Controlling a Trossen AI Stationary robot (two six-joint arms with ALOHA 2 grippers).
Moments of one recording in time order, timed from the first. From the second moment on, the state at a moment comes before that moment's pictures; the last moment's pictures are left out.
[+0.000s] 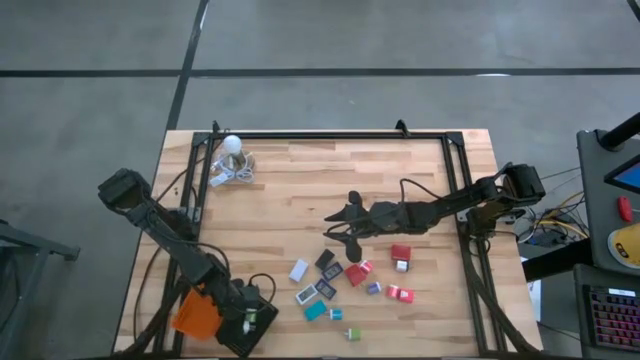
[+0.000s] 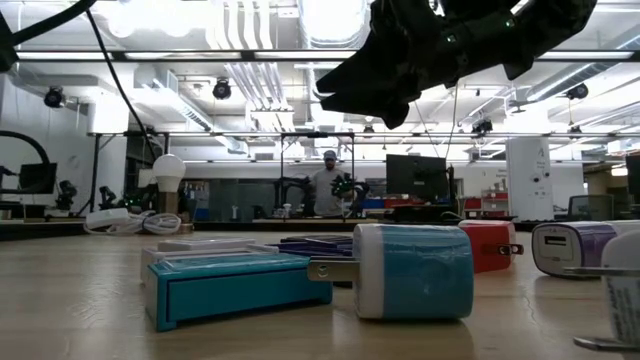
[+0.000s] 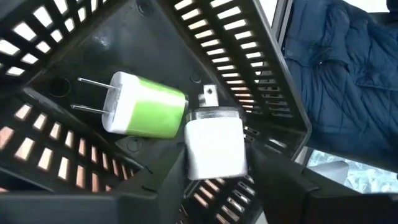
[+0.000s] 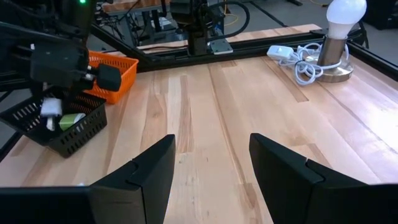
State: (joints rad) left arm -0.78 1.52 0.73 -0.20 0.27 -1.12; right arm 0.12 1.61 0.75 0.56 0.16 0.20
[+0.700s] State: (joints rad) left arm -0.78 1.52 0.76 -0.20 0.35 -1.08; right arm 0.12 1.61 0.75 0.56 0.16 0.21
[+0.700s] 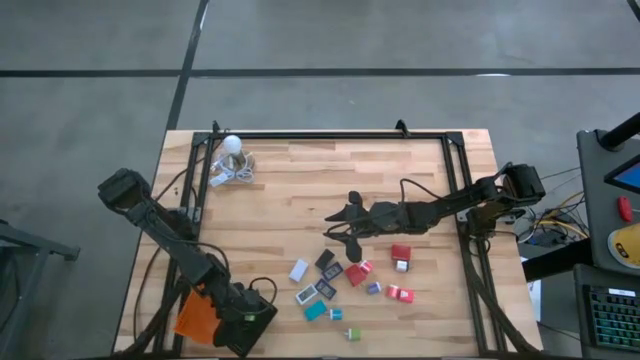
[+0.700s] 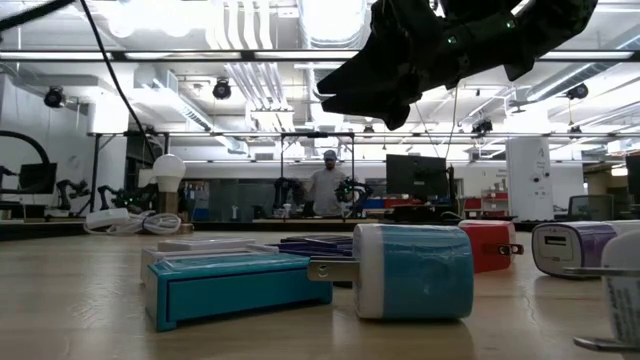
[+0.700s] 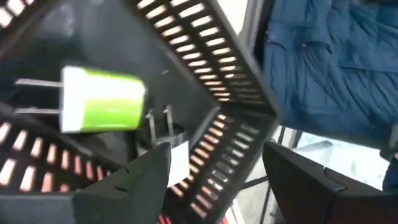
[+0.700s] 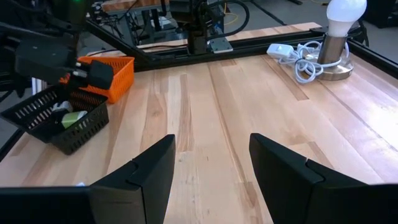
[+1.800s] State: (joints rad) left arm -0.70 1.09 0.78 -0.20 -0.92 -0.08; right arm 0.13 1.60 0.80 0.14 0.07 0.78
